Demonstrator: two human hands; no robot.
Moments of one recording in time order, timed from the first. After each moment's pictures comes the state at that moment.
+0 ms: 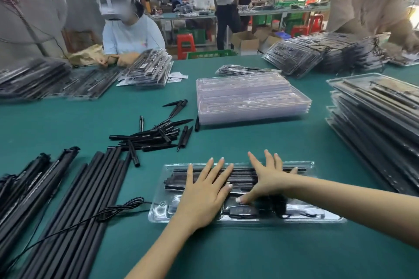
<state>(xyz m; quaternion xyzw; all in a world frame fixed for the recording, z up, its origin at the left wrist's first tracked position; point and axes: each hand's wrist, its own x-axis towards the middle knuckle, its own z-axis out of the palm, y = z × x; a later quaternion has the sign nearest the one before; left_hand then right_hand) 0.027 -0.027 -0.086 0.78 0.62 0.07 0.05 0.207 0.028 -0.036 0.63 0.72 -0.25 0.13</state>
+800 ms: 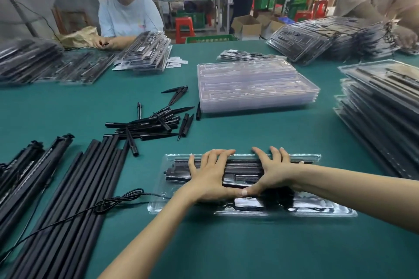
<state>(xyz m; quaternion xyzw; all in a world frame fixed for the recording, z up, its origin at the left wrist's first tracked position) 0.028 -0.005 -0.070 0.75 0.62 0.08 0.22 0.207 0.034 -0.044 0.64 0.70 -0.28 0.12</state>
